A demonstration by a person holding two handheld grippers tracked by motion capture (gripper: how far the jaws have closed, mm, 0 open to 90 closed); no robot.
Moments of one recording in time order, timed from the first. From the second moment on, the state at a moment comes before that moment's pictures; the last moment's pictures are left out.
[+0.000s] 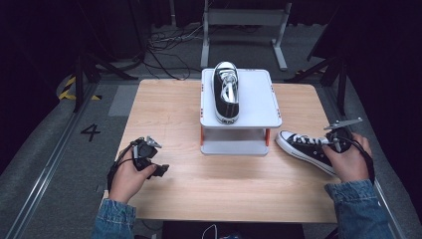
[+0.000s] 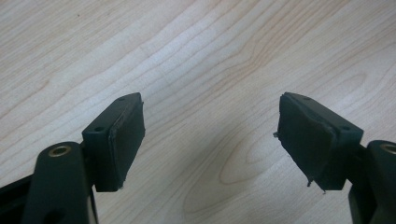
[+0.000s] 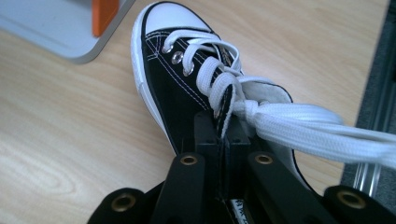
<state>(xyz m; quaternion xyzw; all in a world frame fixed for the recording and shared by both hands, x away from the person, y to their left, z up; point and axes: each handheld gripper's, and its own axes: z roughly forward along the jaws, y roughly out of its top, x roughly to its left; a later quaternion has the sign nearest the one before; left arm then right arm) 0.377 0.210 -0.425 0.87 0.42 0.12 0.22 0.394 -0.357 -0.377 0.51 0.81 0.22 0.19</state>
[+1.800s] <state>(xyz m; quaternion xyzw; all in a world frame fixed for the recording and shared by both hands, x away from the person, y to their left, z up) 0.374 0.218 -0.428 0.87 0.44 0.09 0.21 0.427 -0.339 -0.398 0.42 0.89 0.18 0.08</state>
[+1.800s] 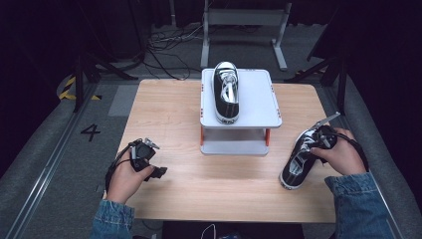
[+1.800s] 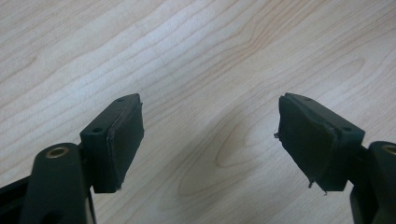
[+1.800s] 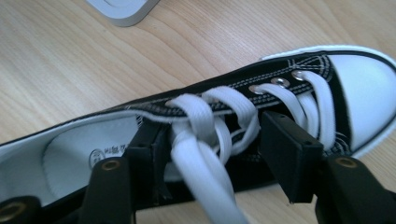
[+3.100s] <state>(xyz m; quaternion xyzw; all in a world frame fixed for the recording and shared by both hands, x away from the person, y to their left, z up) 0.378 0.222 -0.422 0.87 0.44 0.09 0.23 0.452 -0.326 -0.322 0.40 0.90 0.10 0.10</state>
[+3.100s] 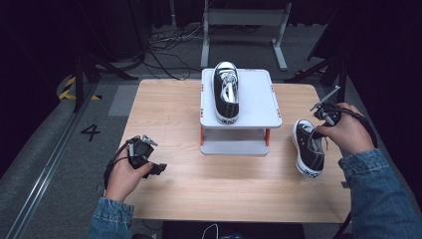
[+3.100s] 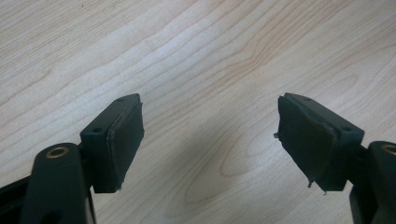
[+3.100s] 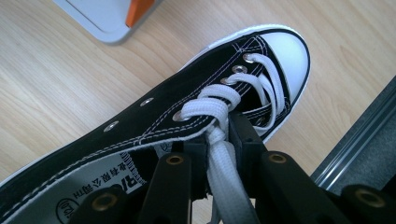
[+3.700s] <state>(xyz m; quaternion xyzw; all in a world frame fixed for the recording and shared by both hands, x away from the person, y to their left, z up) 0.362 0.237 -0.424 0.86 0.46 0.10 0.22 0.465 -0.312 -0.249 0.38 0.90 0.13 0.15</state>
